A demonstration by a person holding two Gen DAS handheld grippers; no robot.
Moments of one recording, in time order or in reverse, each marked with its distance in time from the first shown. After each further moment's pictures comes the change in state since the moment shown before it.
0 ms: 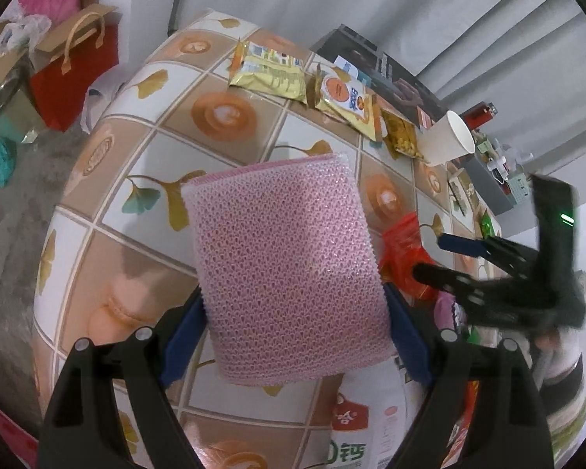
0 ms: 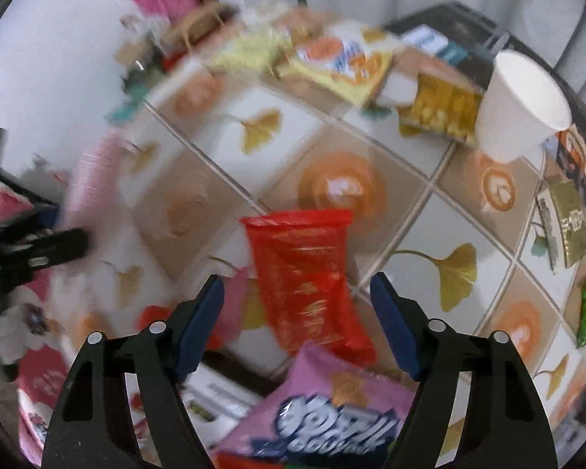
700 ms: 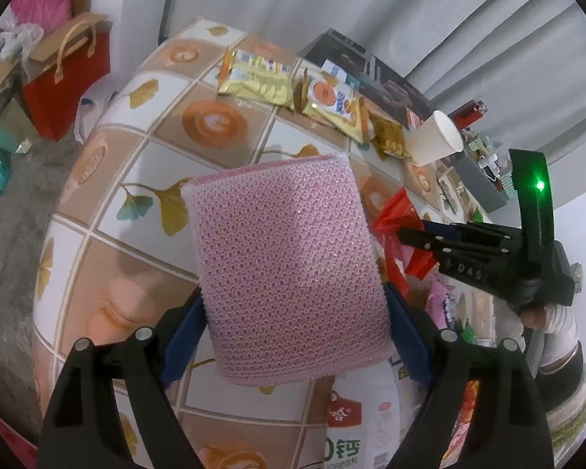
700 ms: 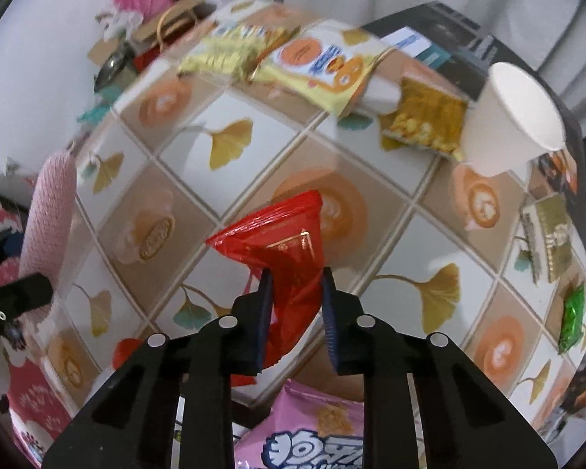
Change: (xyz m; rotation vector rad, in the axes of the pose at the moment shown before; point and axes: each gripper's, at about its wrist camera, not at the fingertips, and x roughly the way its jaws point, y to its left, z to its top) left arm -0.009 -0.008 -0.001 0.034 -0.030 -0.020; right arm -0.008 0.006 0.001 0.034 -0.032 -0.071
